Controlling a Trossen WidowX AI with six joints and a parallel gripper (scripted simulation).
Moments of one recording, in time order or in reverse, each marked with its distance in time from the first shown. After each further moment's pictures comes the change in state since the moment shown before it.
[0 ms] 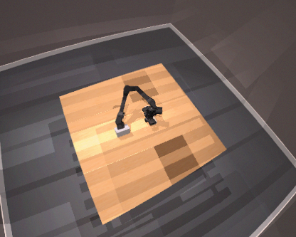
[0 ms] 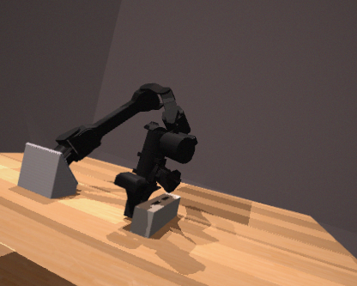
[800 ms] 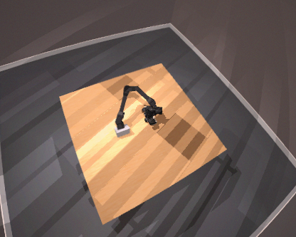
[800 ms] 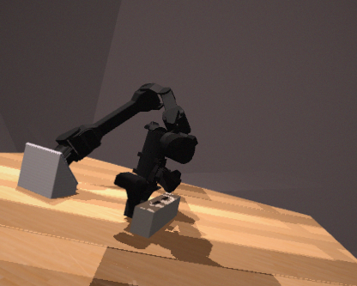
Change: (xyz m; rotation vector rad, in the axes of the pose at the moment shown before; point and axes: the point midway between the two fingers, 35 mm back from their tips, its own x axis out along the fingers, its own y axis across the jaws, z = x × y) arm 0.000 0.000 0.000 0.003 0.004 0.002
